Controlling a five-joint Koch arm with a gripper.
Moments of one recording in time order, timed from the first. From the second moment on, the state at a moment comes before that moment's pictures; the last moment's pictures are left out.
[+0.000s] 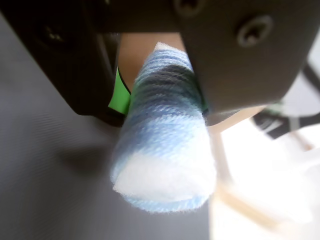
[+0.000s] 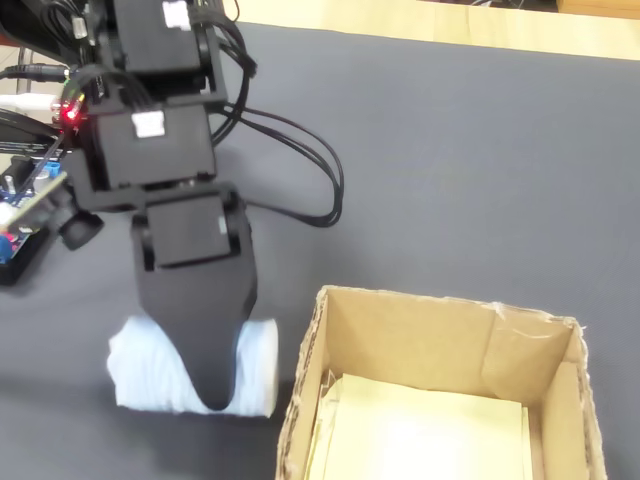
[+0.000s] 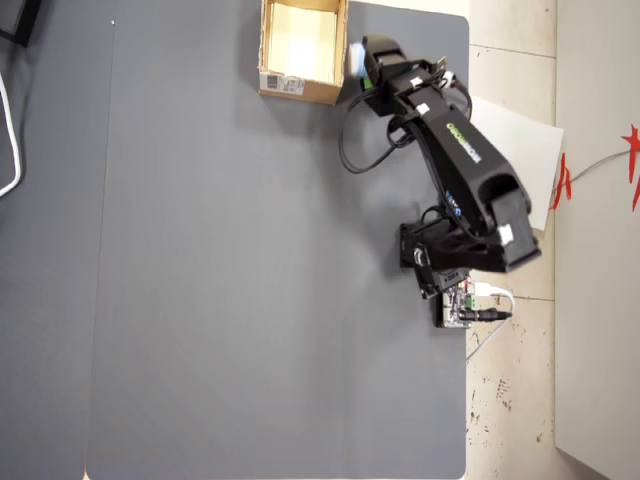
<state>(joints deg) 68.5 98.6 132.5 6.4 81.3</state>
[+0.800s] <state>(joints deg) 53.6 106.0 133.6 -5.8 85.4</state>
